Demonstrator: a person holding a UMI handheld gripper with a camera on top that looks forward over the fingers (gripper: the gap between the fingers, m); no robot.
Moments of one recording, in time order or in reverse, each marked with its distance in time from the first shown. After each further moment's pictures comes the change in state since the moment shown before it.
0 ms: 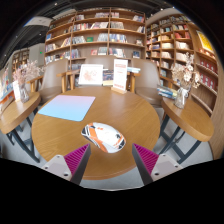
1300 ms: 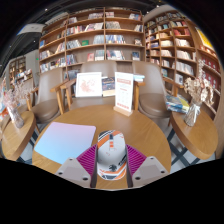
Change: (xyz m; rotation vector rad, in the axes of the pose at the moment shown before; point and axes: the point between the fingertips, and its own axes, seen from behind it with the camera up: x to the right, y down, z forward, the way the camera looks) arm -0.017 -0.141 0.082 0.001 -0.022 0.070
